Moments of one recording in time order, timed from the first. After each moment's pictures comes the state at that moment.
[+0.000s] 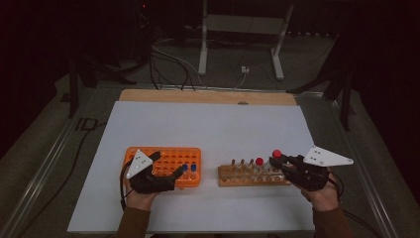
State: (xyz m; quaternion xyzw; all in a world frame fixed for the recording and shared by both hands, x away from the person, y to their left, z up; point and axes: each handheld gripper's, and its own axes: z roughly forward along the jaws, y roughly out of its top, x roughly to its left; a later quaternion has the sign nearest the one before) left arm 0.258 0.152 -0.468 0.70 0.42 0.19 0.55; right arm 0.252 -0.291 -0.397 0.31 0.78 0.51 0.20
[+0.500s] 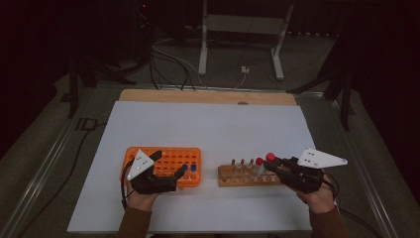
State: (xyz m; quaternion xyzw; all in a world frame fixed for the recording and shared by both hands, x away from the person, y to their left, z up) left arm 0.254 0.146 -0.461 0.70 0.40 0.20 0.56; right arm 0.248 -0.276 -0.396 0.28 0.79 0.51 0.18
